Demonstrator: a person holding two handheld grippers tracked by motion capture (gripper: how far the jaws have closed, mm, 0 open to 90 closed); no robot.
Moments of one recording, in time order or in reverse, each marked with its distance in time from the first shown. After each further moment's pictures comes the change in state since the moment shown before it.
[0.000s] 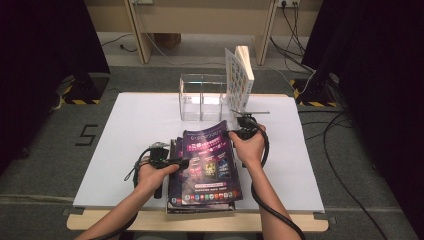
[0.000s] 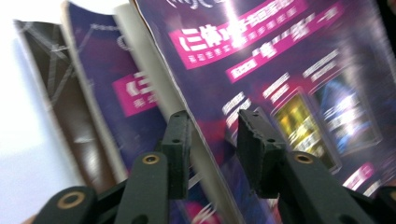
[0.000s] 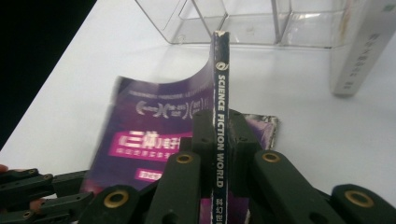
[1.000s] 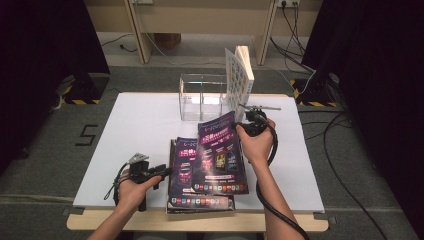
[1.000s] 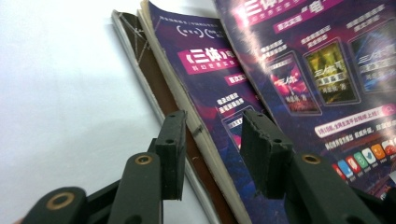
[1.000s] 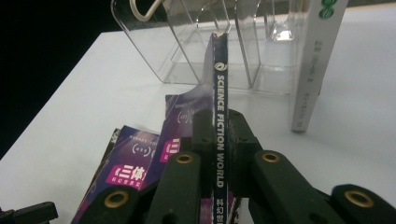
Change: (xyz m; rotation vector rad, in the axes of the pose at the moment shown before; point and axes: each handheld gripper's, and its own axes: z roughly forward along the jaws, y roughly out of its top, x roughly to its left) left arm 0.020 -0.037 -0.043 -0.095 0.048 -0.016; right arm 0.007 0.011 -0.037 -0.142 -0.060 -0.047
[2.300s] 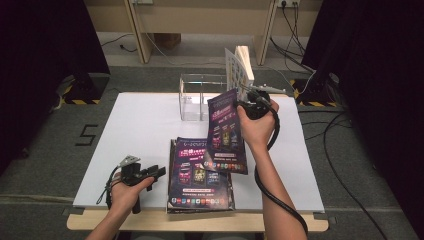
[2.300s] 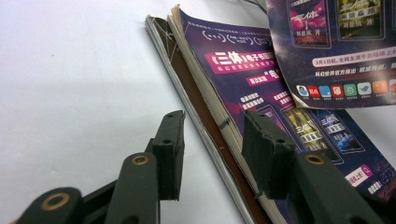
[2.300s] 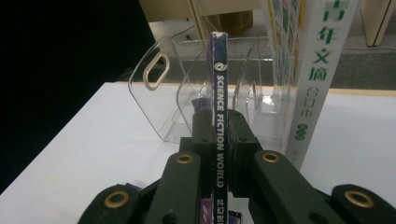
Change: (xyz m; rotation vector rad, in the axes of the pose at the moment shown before) left arm 0.014 -0.004 -0.014 -0.040 0.036 -0.034; right arm 0.020 0.048 -0.021 -0.164 -0.043 -0.068
